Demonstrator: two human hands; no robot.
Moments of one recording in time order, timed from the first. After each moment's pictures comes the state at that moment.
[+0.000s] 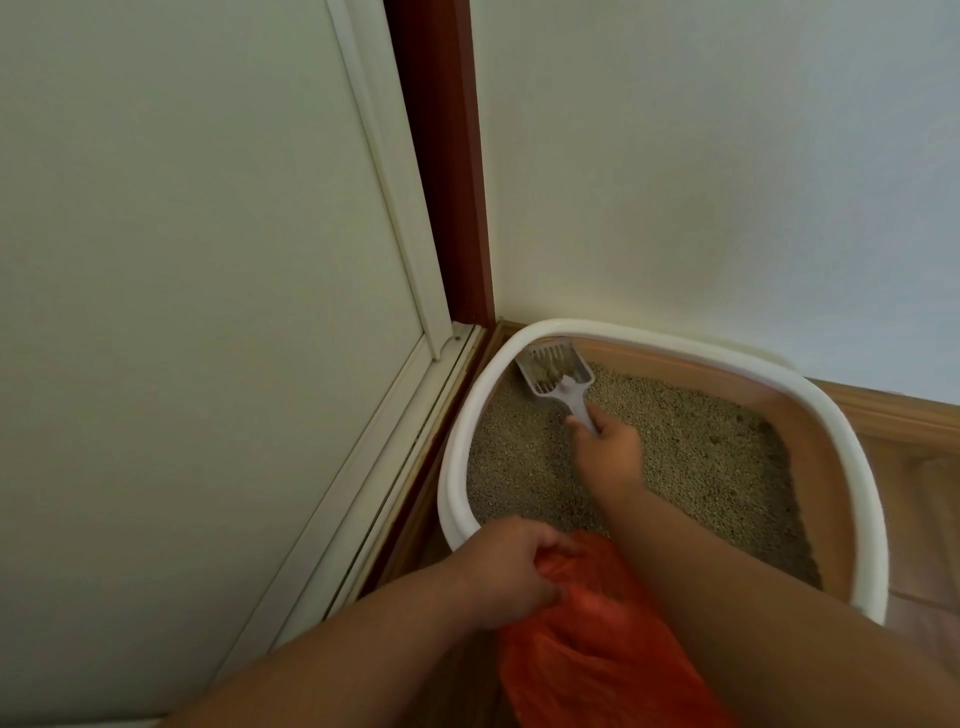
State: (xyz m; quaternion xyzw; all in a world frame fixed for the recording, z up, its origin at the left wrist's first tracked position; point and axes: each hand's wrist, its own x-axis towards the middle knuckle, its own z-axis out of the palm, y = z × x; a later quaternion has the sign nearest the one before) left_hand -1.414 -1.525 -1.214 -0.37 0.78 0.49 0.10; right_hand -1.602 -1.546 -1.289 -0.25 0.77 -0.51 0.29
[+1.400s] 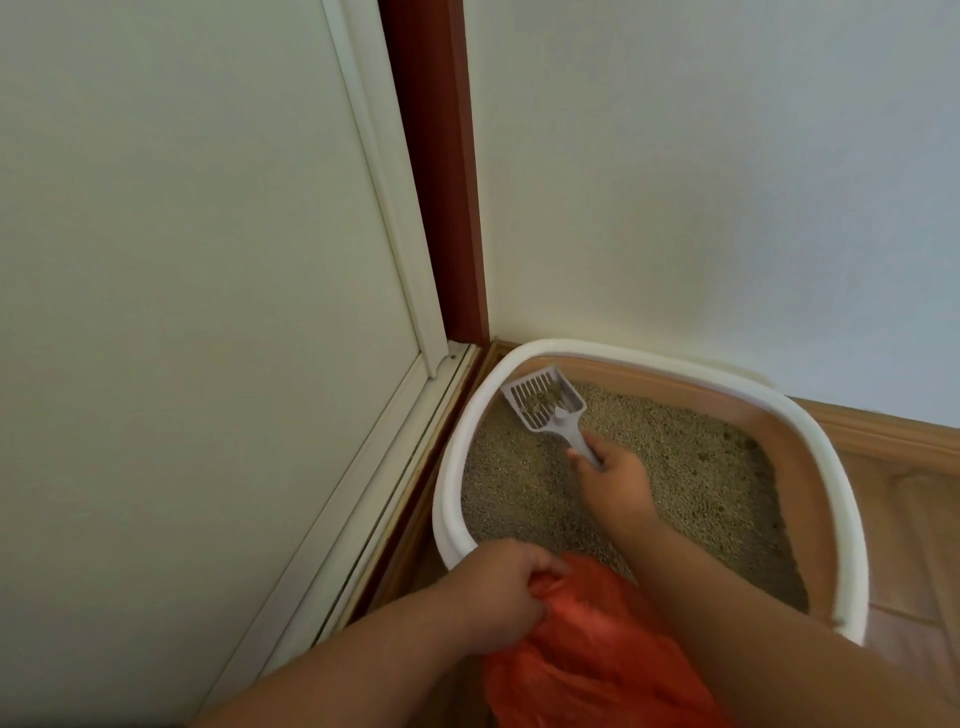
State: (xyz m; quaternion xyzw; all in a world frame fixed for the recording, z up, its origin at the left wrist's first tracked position) left_hand -1.412 -1.520 -1.211 -0.36 0.81 0.44 0.10; right_hand -1.609 -1.515 -1.275 -0.31 0.79 -0.45 0.29
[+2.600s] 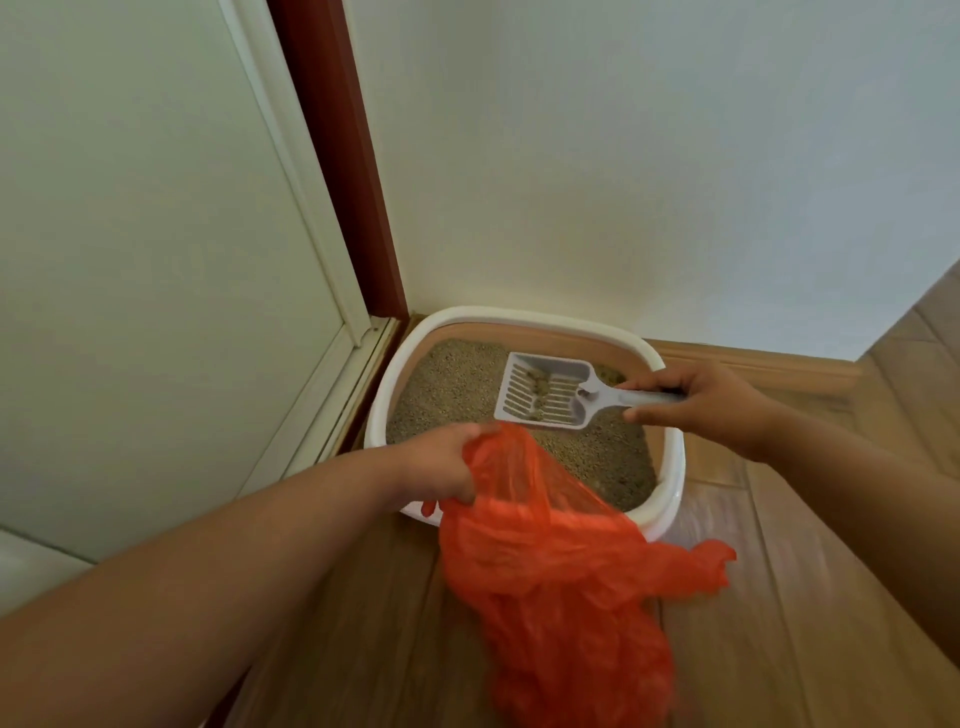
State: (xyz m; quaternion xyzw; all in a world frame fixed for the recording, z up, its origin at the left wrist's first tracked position) left_hand -1.435 -1.490 -1.134 -0.36 0.78 0.50 0.14; right_hand -1.720 -1.321 -1.115 -0.46 0.74 -0.35 0.34
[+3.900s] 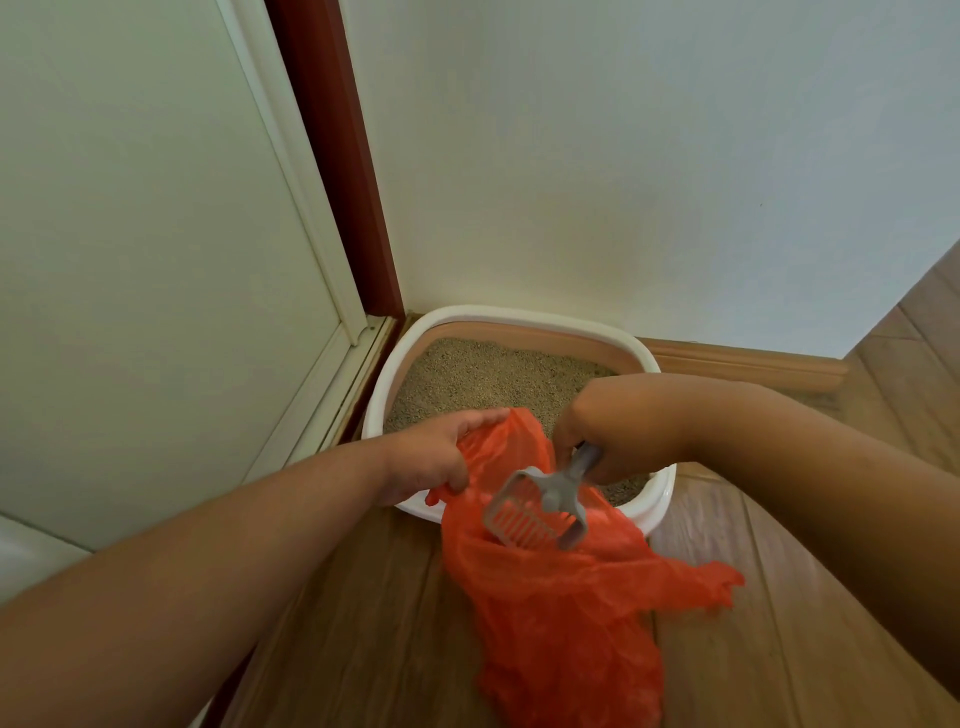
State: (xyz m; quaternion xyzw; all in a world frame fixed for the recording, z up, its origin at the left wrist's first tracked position) left_hand -1.431 -1.493 -1.134 -0.32 0.73 0.59 0.09; right_hand -1.632 -1.353 -1.058 -0.77 0.60 0.13 0.16
